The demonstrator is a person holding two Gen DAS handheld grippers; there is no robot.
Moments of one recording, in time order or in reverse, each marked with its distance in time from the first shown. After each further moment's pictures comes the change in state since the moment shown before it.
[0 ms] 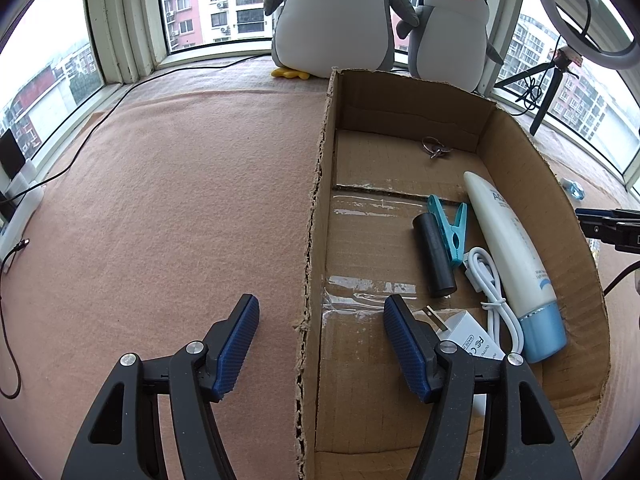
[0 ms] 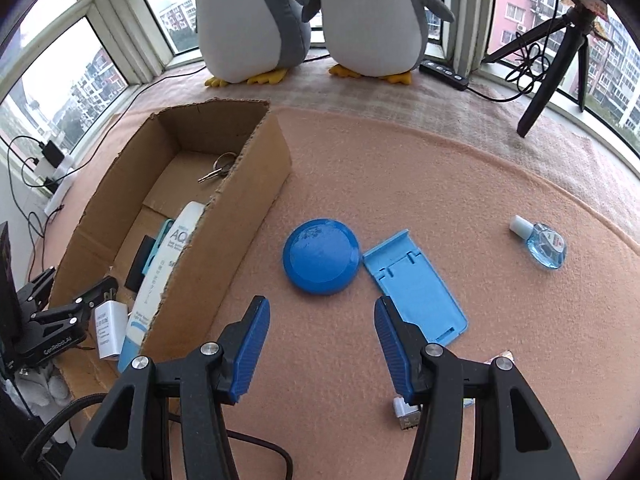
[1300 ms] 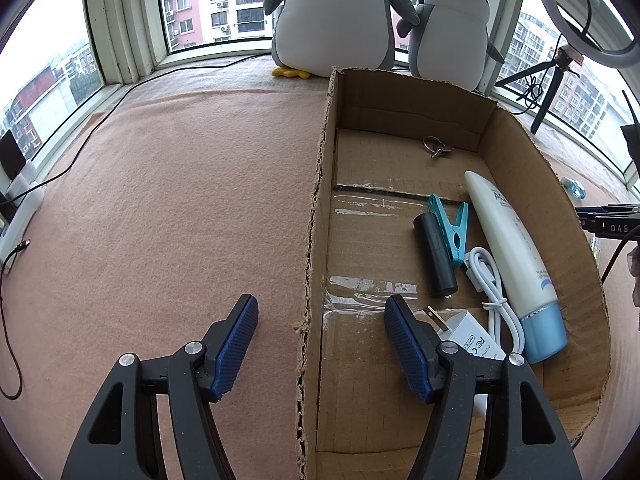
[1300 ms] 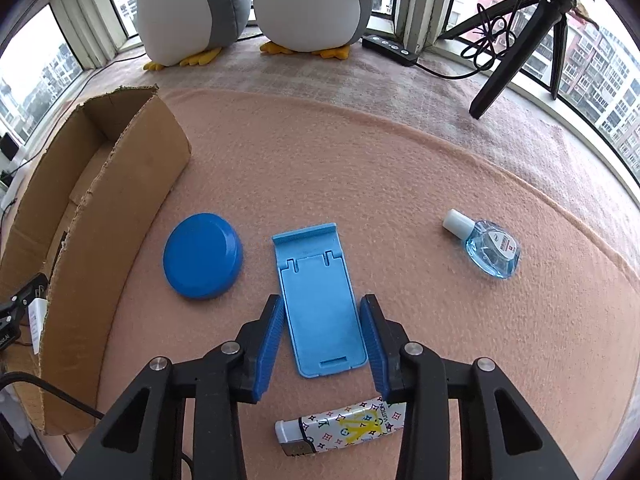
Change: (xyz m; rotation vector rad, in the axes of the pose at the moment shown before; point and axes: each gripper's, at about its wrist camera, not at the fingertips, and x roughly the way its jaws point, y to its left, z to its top) left arm 0.002 -0.002 0.000 0.004 0.002 0.006; right arm 0.026 -0.044 0.007 -0.011 0.081 -0.103
